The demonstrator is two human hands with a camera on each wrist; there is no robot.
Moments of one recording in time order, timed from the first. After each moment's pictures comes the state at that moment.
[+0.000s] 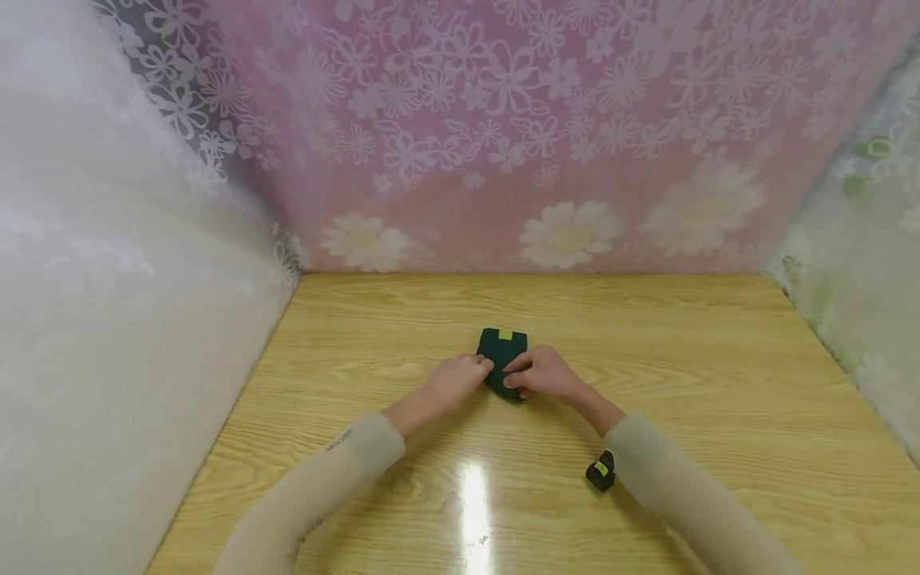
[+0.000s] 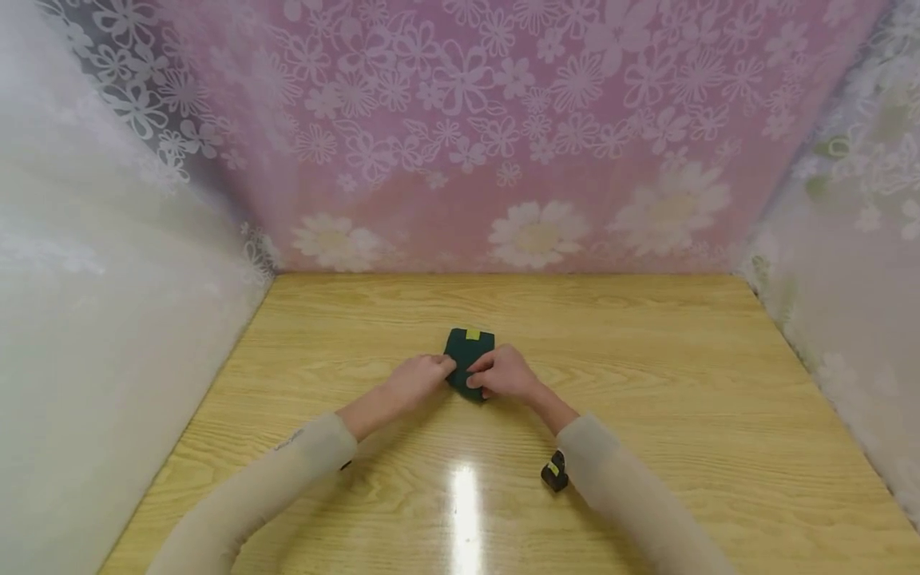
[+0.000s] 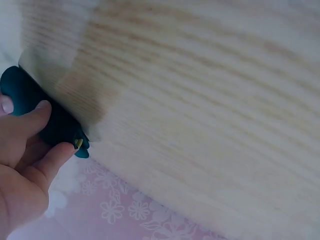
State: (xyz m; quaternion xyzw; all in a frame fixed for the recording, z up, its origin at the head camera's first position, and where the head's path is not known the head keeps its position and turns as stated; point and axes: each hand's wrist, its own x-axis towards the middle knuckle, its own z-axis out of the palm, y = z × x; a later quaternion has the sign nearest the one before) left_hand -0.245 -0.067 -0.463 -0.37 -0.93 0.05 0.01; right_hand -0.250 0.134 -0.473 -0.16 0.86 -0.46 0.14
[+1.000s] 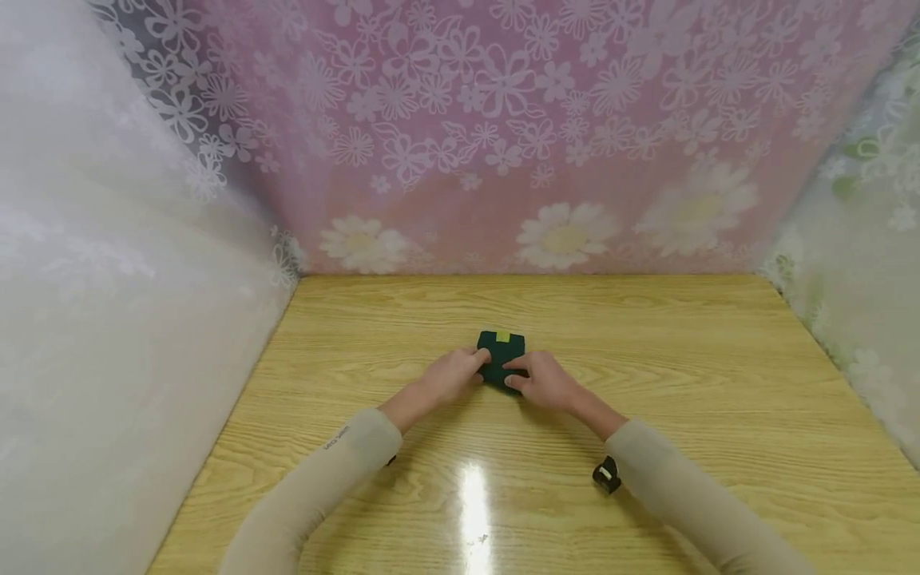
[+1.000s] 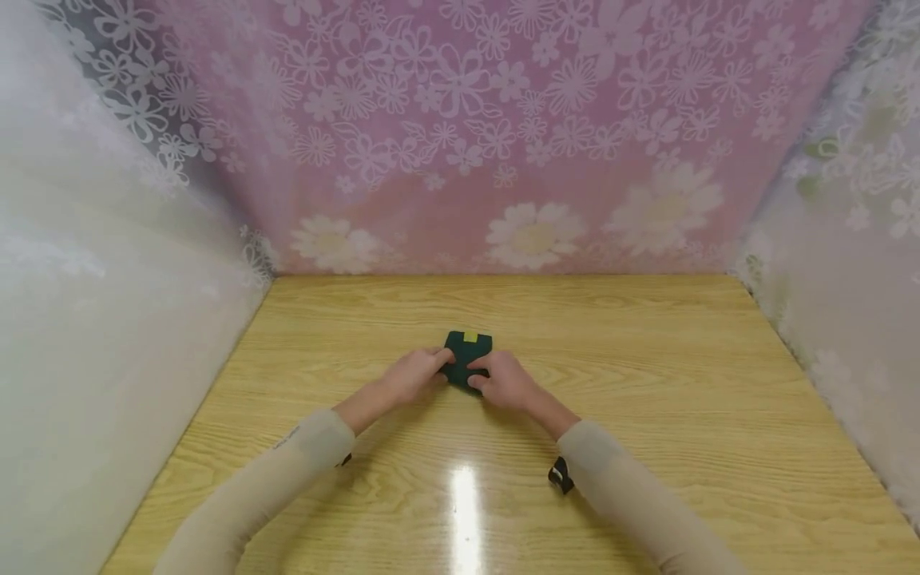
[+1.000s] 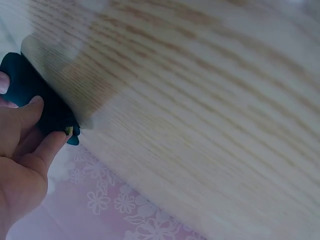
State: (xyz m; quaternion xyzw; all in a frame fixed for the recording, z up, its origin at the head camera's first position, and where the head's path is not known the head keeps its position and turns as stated) left_hand -0.257 -0.076 -0.463 -0.36 -0.93 -0.11 -0.03; right_hand -0.243 0.135 -0.469 -0.26 0.90 -0.35 0.08
